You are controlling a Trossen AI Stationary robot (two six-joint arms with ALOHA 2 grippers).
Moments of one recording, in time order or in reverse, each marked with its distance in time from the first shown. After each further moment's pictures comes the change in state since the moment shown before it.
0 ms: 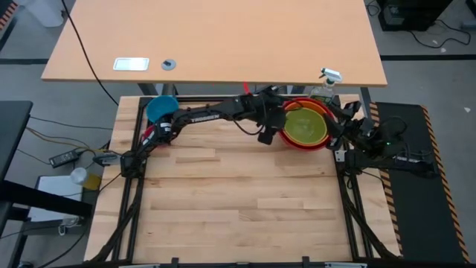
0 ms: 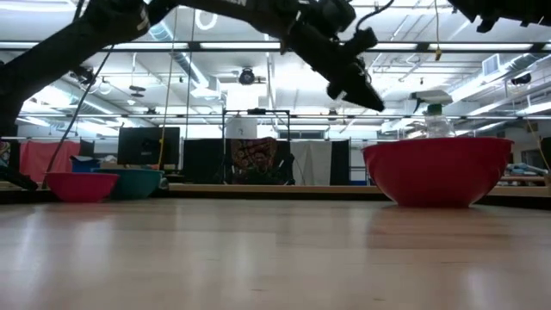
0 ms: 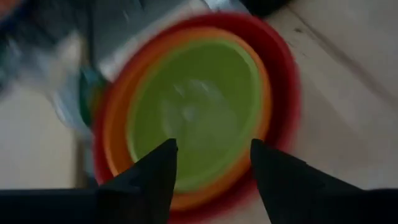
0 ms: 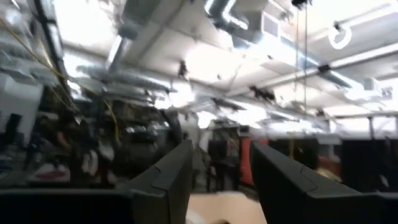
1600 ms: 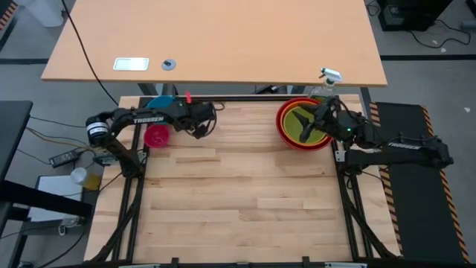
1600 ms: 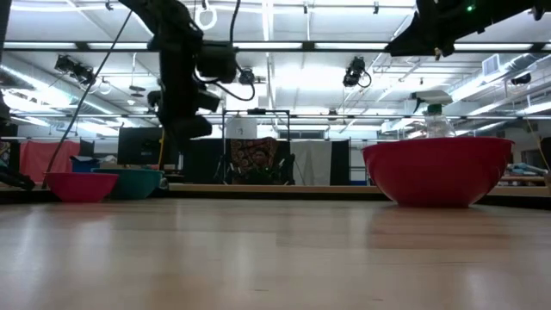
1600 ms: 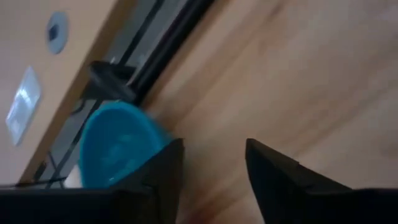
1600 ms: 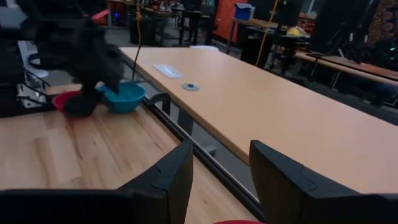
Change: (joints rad) left arm 0.170 -0.742 -1.144 -0.328 -0.770 -0.990; right arm -0.028 0.497 0.330 -0.543 0.222 0.208
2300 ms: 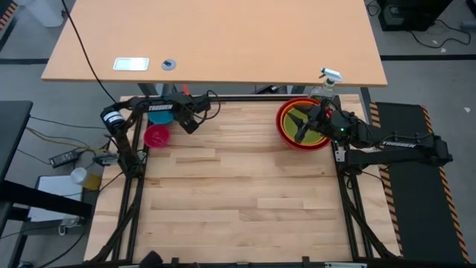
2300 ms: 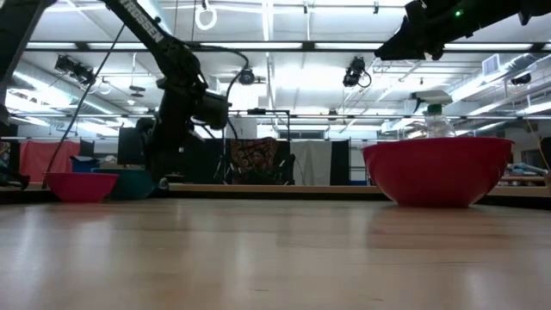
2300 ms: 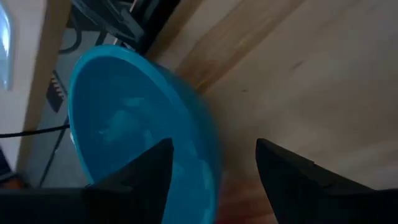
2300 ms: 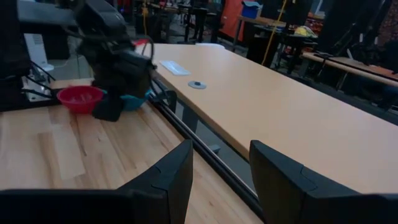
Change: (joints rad) left arm 0.233 0.193 0.001 -0.050 0.030 0.059; right arm -0.001 0.084 -0.001 0.071 -0.021 -0.018
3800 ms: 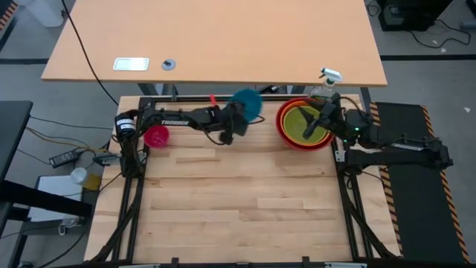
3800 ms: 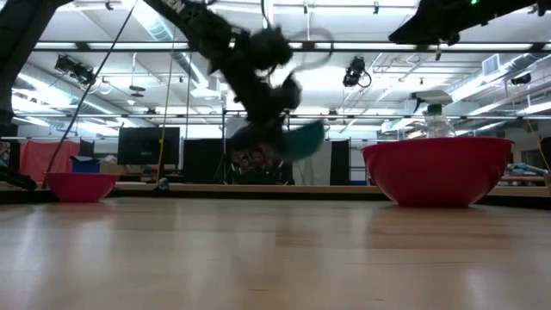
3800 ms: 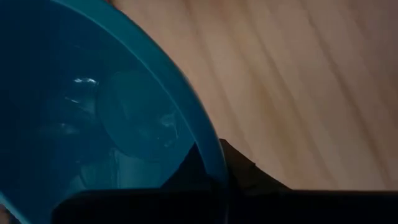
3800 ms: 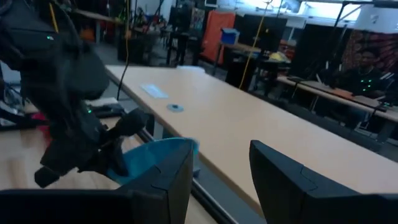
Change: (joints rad) left arm -0.338 0.093 0.215 0.672 0.315 1.181; right arm 0.000 -0.126 0.000 -0.002 0.064 -0.087
